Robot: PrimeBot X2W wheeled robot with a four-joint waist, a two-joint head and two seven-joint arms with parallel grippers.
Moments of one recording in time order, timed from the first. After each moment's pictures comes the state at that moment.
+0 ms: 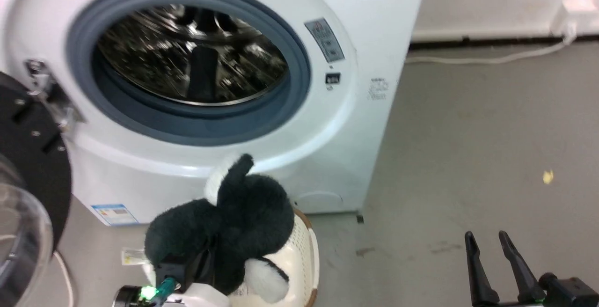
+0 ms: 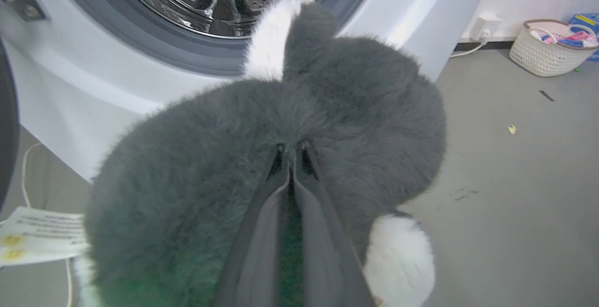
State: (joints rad) left arm -0.13 0.18 -0.31 0.48 -0.28 0.07 -0.26; right arm 0.12 -0.06 0.00 0.07 0.25 0.13 -0.26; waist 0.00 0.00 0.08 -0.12
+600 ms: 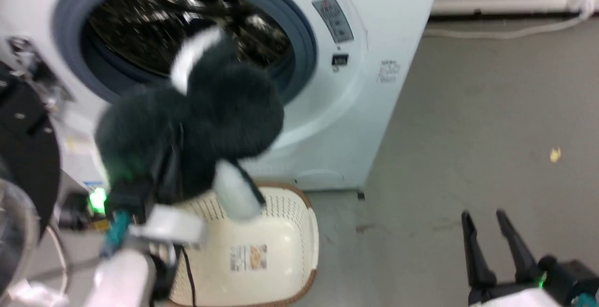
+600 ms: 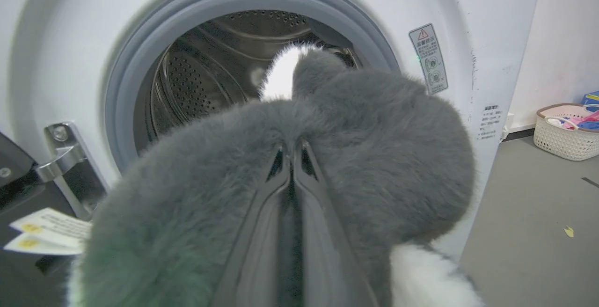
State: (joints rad) left arm -0.21 0.25 -0.20 0.02 -0.17 0.11 -0.19; right arm 0.10 -0.06 0.01 0.04 0.25 0.13 -0.26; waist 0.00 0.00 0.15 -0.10
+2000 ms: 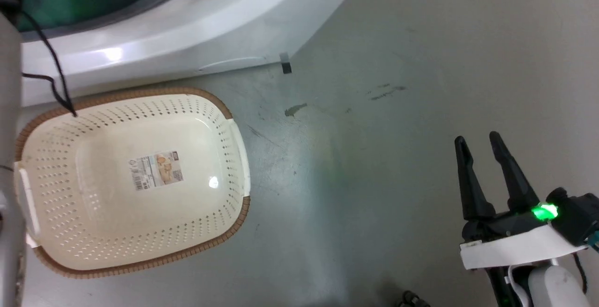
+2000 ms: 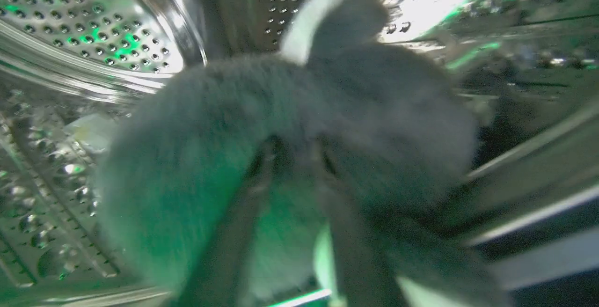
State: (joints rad) left arm -1.37 0.43 -0.27 0.91 -0.03 -0.04 0.13; right arm -0.15 -0.08 0.06 0.02 0.36 0.13 -0.26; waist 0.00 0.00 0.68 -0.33
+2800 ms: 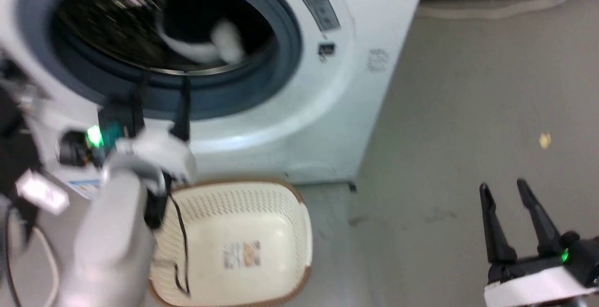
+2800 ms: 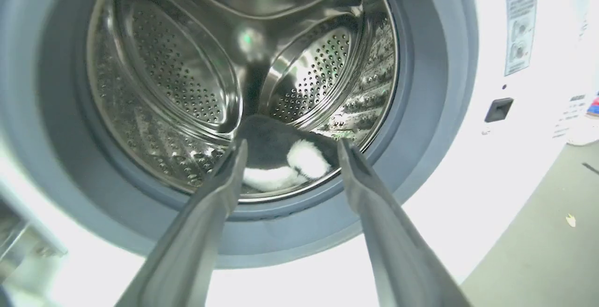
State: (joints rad) left arm -0.68 0.25 -0.20 0.65 -0.22 -0.04 -0.26; right arm 0.00 -0.13 -0.02 0.01 0.22 0.13 -0.26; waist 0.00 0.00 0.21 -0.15
